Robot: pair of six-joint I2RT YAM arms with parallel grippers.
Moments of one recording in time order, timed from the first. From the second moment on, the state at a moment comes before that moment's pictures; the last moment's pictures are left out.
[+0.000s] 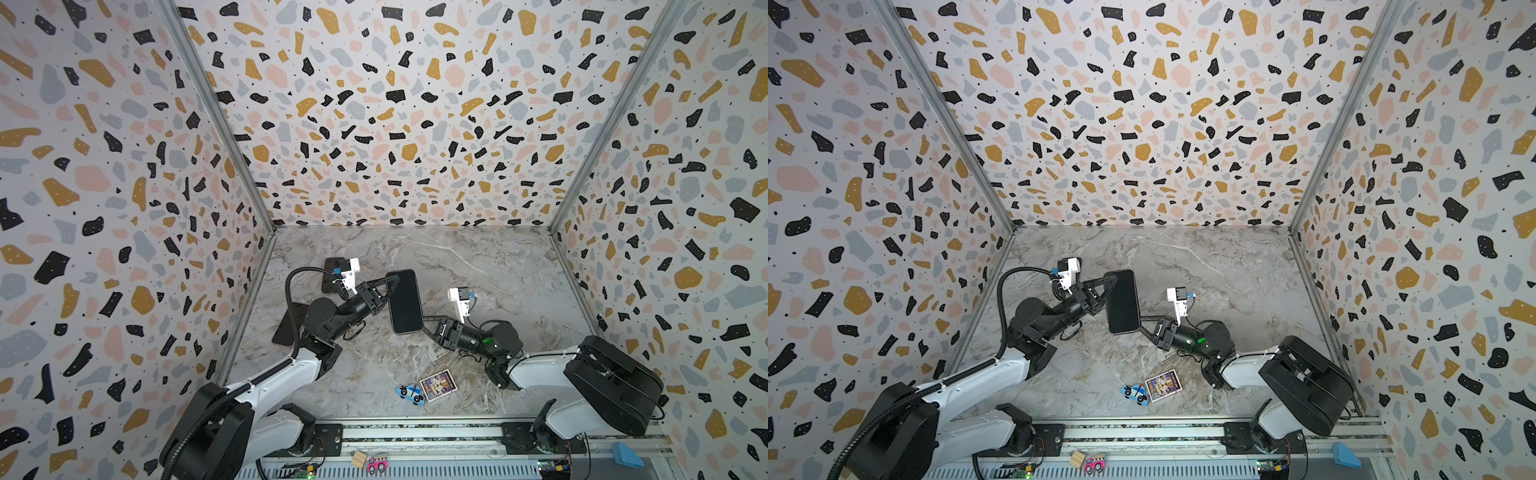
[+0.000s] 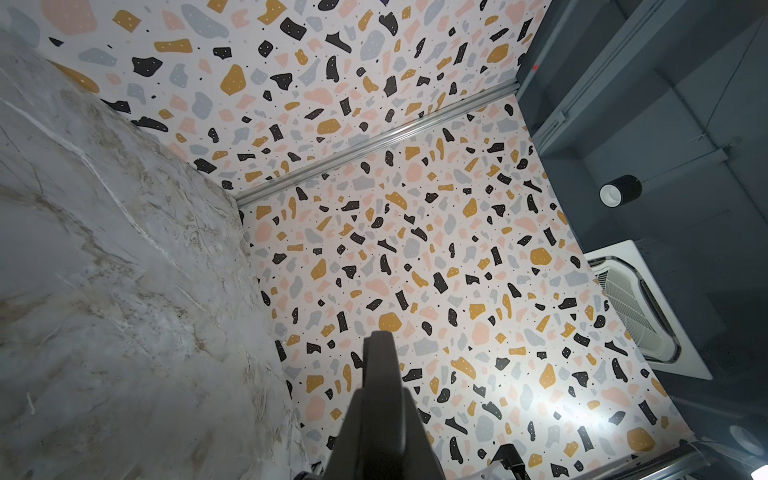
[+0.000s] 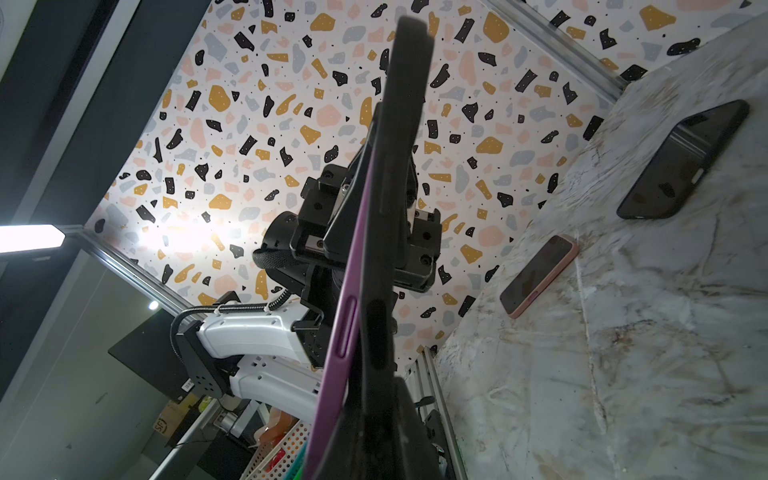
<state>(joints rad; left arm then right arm) -0.50 1.17 0.46 0.96 0.47 -1.35 0.81 1.46 0.35 1.42 -0.50 1.13</state>
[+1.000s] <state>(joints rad) -0.58 1.35 0.41 1.03 0.39 -1.30 0.82 1.28 0.24 1.15 -0.38 1.15</state>
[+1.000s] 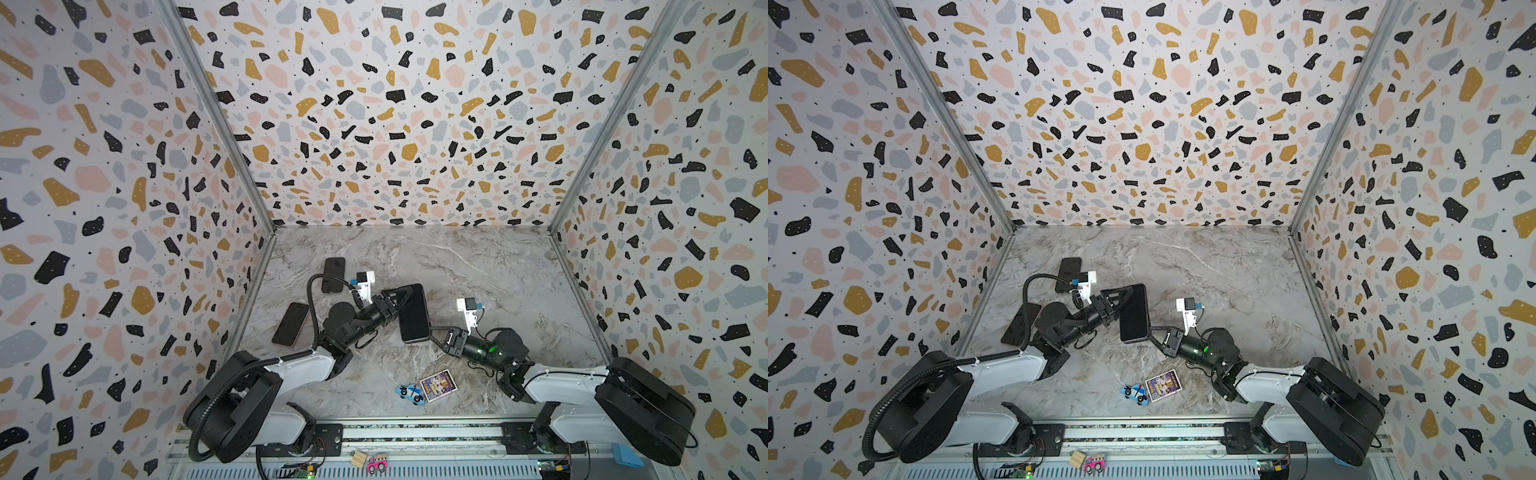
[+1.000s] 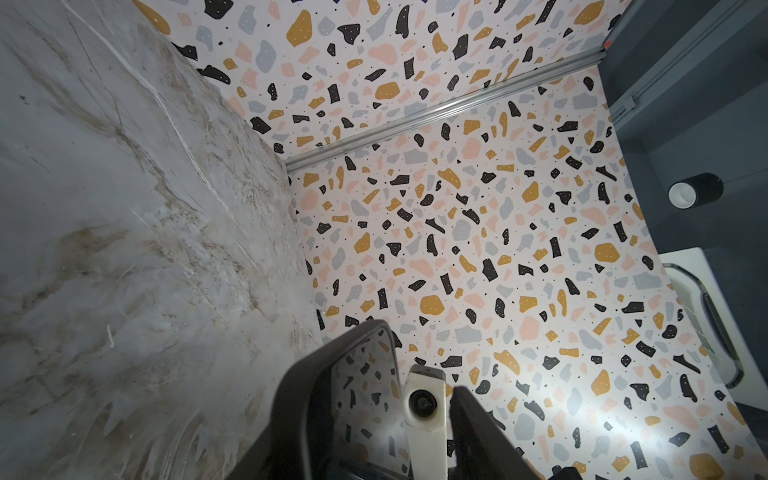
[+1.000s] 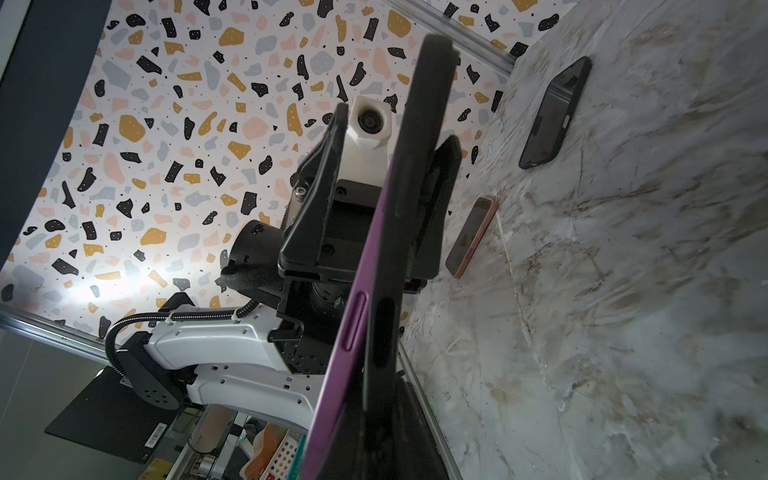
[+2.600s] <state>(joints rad) -0.86 0.84 0.67 0.05 0.06 -0.19 0.80 1.32 0.20 1.23 -0.38 1.22</state>
